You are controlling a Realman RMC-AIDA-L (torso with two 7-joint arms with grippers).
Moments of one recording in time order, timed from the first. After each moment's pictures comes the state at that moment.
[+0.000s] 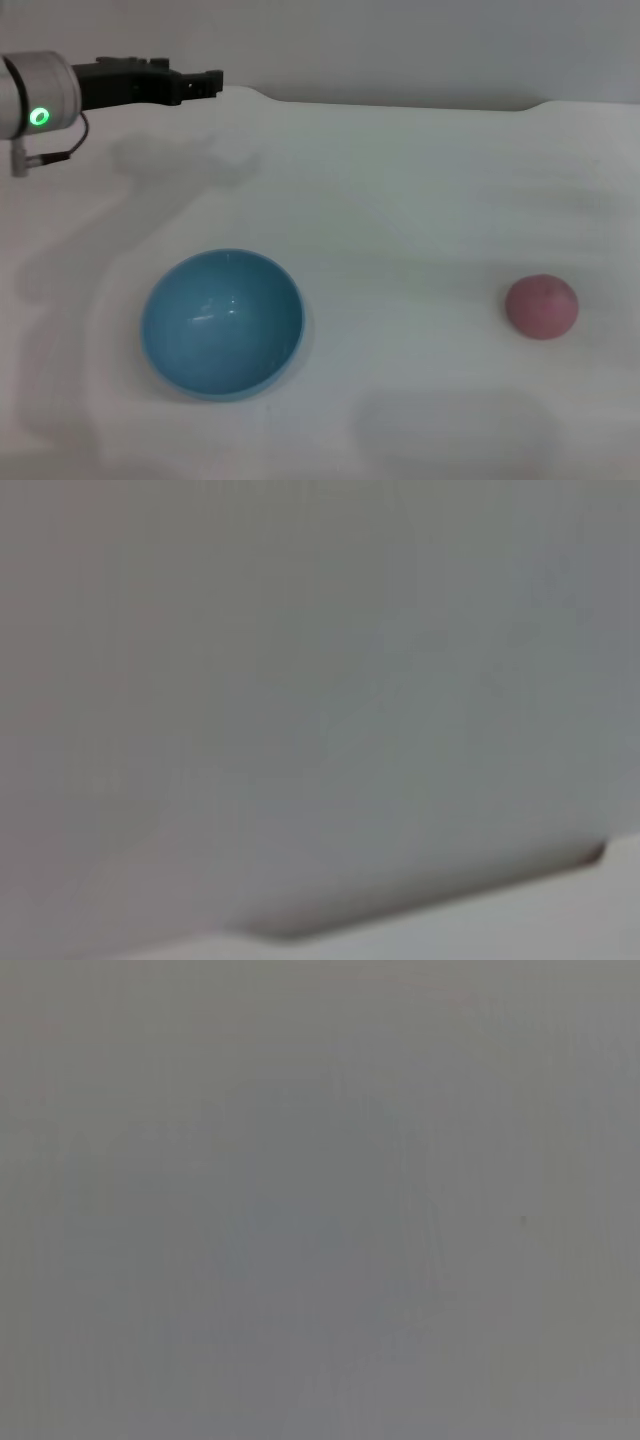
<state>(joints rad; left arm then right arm) -0.42 -2.05 1.12 1.12 2.08 0.94 -2.23 0.56 2.08 -0.66 -0.04 -0.61 -1.07 0.33</state>
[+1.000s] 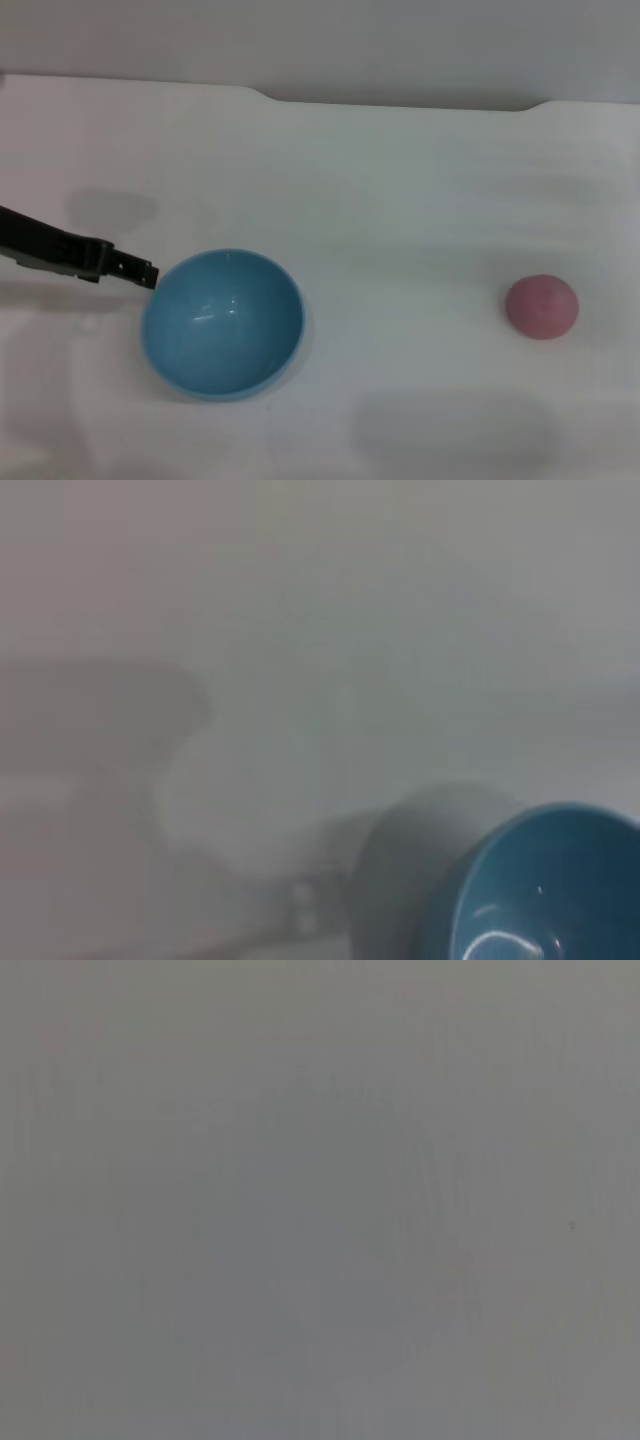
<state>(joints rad) -0.38 -2.05 1.01 1.36 2.52 1.65 -2.67 0.60 2.08 -0.66 -0.04 -0.61 -1.04 0.33</state>
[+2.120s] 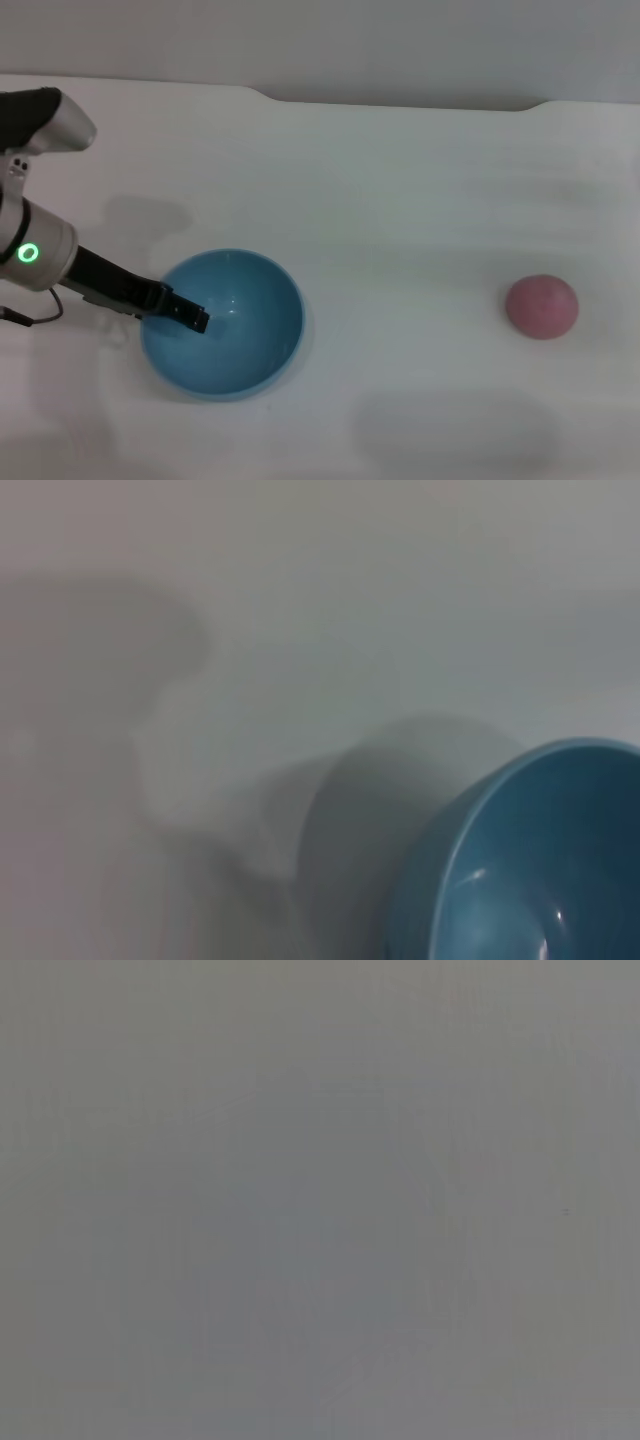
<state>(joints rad) -0.49 -2.05 1.07 1.02 2.52 1.50 -2.58 0.59 2.08 -0.66 -0.03 -0.61 -1.04 0.33</state>
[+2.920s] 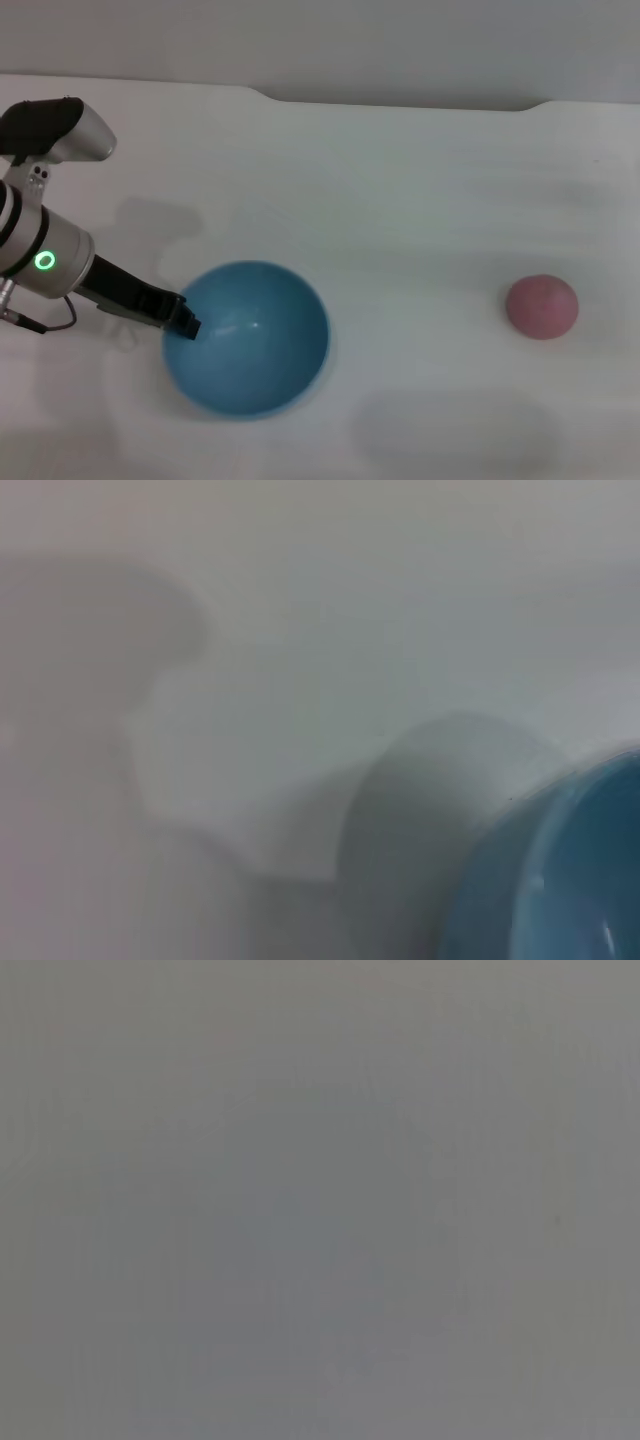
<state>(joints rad) -0.51 -2.06 1.12 0.99 2.51 1.49 -2.58 0.59 2.08 -0.66 -0.04 -0.61 -1.05 0.33</state>
